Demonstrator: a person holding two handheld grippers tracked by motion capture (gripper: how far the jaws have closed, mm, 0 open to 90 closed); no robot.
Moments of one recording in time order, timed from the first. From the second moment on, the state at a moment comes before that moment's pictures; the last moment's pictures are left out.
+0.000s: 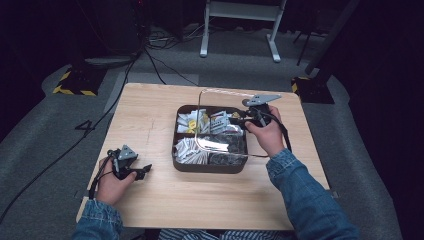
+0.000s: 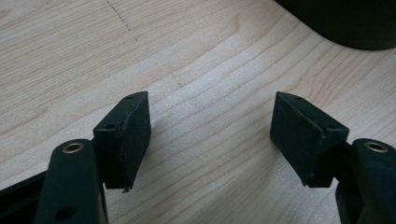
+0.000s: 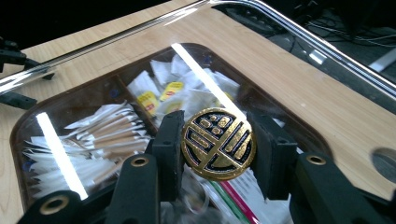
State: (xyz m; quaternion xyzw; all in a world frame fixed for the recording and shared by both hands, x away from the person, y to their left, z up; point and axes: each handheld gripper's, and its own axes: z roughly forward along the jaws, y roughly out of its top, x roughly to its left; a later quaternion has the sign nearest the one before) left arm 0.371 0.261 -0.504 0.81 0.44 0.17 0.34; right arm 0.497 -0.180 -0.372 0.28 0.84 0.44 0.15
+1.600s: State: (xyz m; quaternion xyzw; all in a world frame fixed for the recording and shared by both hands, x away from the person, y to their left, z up) left arm 0.373 0.261 -0.504 0.81 0.44 0.17 0.34; right arm 0.519 -0.336 -0.396 0.37 0.82 0.40 0.18
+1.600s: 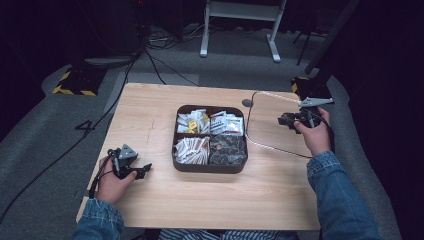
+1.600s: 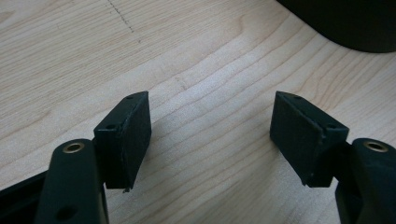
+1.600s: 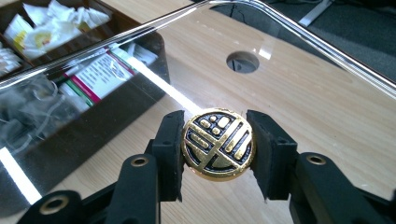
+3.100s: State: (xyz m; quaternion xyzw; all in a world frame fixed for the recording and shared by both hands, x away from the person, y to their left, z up) left arm 0.373 0.261 -0.504 0.81 0.44 0.17 0.34; right arm 0.540 -0.348 -0.443 0.40 0.83 0.35 0.16
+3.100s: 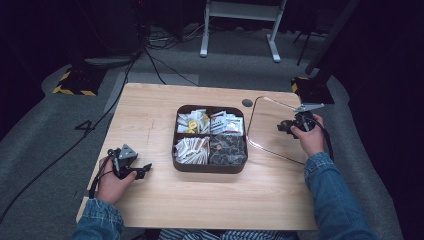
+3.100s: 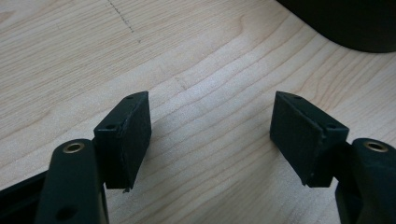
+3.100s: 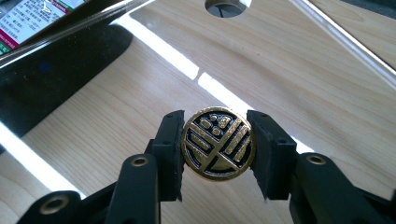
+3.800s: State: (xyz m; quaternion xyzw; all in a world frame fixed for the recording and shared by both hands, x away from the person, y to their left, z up) left arm 0.373 0.261 -0.504 0.81 0.44 0.17 0.34; right arm 0.545 -0.340 -0.470 0.40 0.85 0.32 0.15
